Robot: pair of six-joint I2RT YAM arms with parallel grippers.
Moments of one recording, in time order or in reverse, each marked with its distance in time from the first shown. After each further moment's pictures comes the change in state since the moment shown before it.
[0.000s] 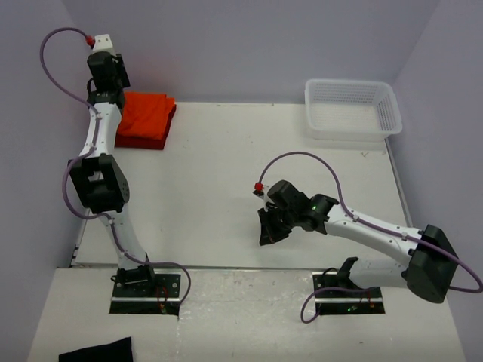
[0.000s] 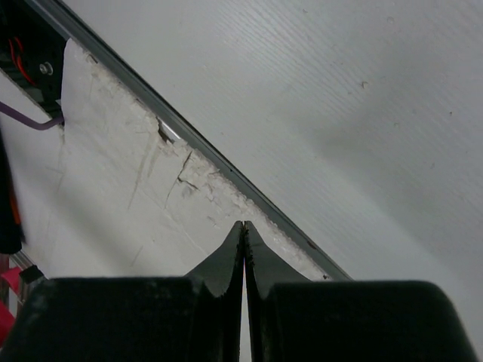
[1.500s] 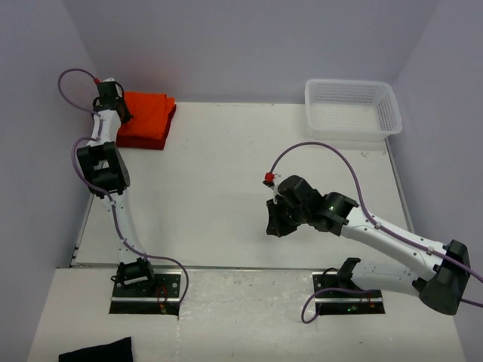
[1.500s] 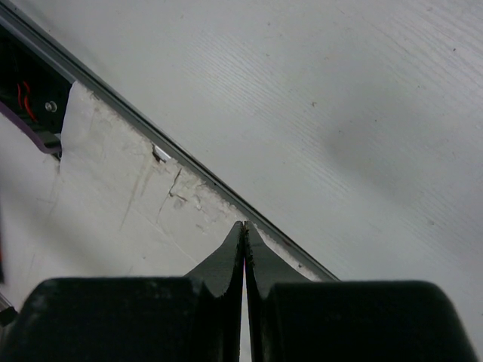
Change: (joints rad) left arm 0.094 0.373 0.184 -0.282 0.157 -0.175; right arm 0.001 -0.132 0.094 -0.132 0.169 -0.014
